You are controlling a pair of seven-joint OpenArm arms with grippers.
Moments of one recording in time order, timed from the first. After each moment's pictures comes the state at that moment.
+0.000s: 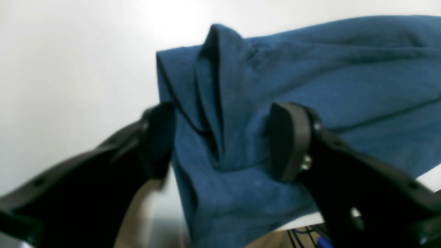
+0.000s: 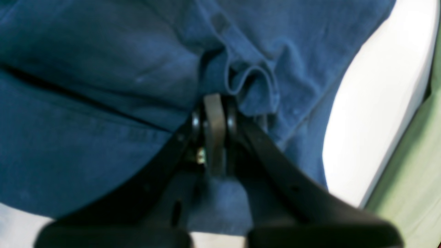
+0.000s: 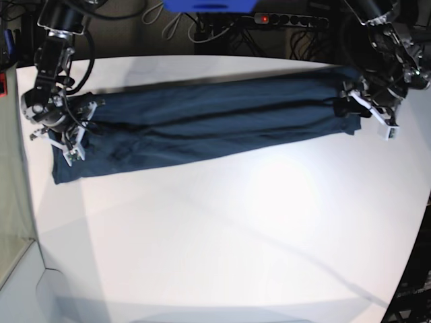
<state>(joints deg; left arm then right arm) 8.6 -8.9 -40.2 85.3 -28.0 -40.4 61.4 -5.5 8.3 21.9 89.6 -10.7 39.4 -48.1</state>
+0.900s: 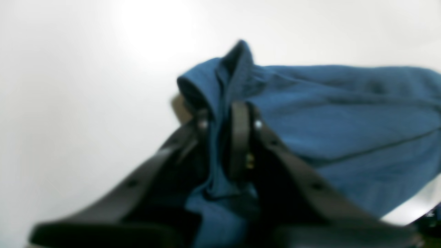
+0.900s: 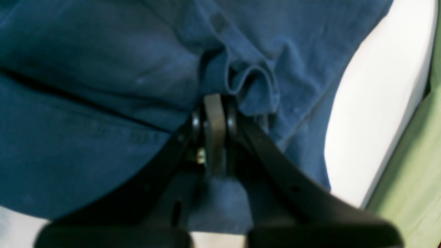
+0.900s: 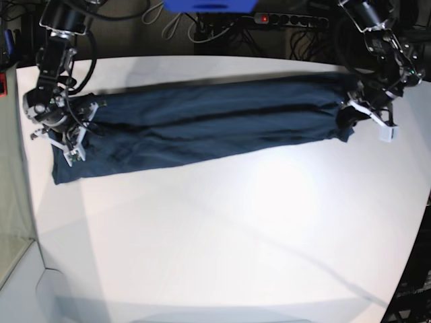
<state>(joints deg) 5.0 -8.5 -41.1 71.6 -34.6 -41.5 54.2 -5.3 7.3 21.8 89.5 -11.4 38.8 -47.9</state>
